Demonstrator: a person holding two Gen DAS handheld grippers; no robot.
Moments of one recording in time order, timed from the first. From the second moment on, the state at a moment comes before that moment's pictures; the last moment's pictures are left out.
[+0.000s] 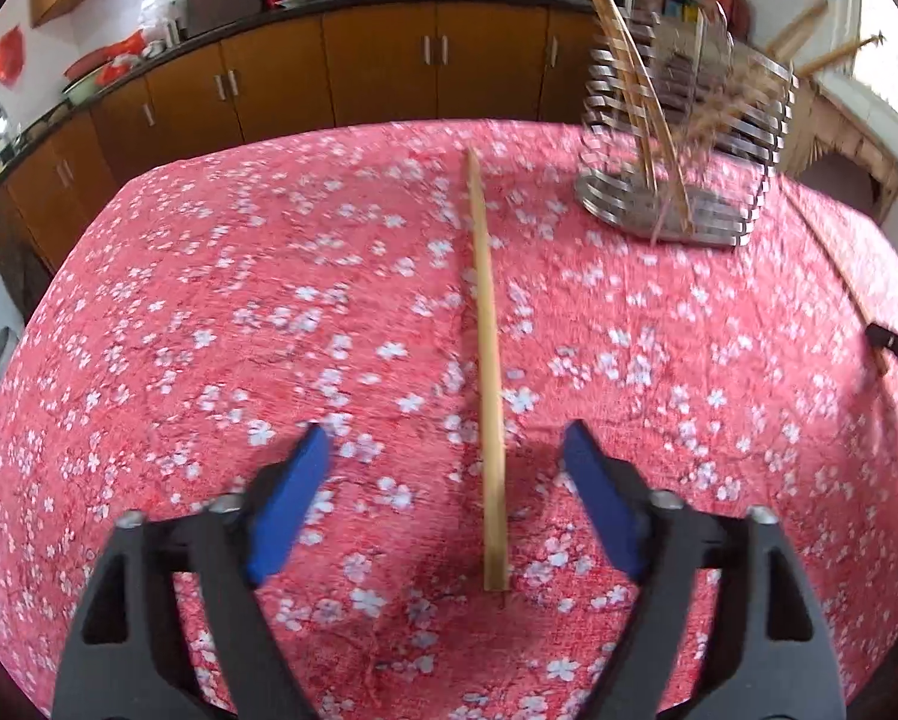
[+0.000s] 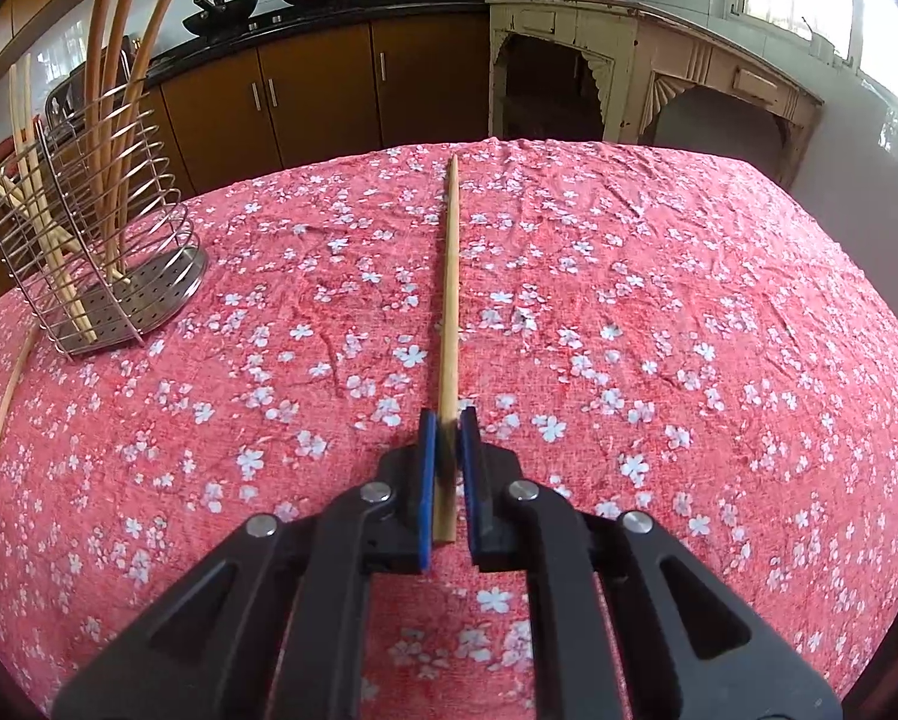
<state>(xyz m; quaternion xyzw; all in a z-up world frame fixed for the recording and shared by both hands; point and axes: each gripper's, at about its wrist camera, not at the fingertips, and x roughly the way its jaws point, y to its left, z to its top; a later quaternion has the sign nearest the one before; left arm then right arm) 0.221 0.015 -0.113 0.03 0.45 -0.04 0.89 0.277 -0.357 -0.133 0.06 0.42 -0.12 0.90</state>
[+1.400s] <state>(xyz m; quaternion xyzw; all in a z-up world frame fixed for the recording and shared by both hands) 0.225 0.016 -0.116 0.03 0.46 -0.04 0.89 0.271 -0.362 -0.133 0.07 0.43 -0.11 0.90</state>
